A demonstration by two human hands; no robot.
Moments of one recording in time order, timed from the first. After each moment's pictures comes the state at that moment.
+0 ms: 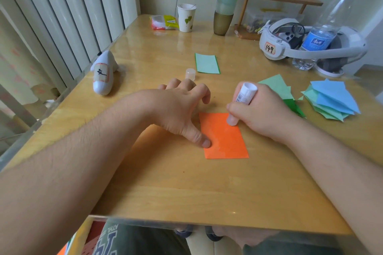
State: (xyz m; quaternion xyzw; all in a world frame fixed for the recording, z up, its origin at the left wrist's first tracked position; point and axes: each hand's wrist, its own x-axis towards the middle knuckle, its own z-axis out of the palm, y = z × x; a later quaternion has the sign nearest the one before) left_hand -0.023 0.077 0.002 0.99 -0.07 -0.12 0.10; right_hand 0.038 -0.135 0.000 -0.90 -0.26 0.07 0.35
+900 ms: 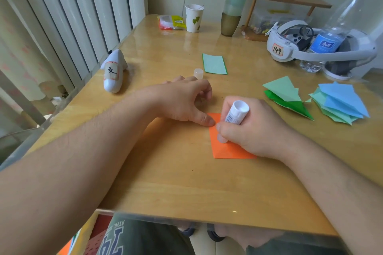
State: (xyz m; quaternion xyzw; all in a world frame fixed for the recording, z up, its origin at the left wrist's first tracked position) left_hand -0.009 0.096 -0.008 0.98 -0.05 -0.06 0.20; right_hand 0.002 -0.119 -0.003 -0.87 -0.35 0.07 0.34
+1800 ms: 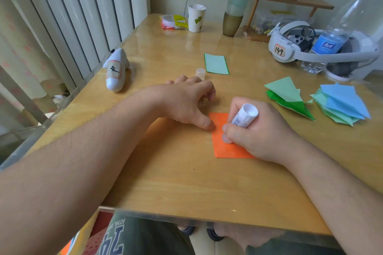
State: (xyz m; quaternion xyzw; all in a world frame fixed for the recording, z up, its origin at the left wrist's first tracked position) left_hand -0.014 0.089 -0.005 0.98 -0.06 -0.06 0.17; right_hand 0.002 -0.127 -0.013 -0.85 -0.35 0.05 0.38
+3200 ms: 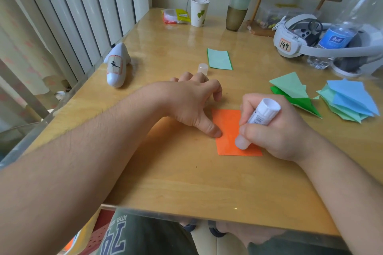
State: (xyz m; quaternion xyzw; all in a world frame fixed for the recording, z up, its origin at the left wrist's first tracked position) left_hand -0.021 0.080 0.002 0.99 -0.06 -0.10 0.12; right_hand 0.000 -0.138 -0.002 -0.79 -0.39 0.11 0.46
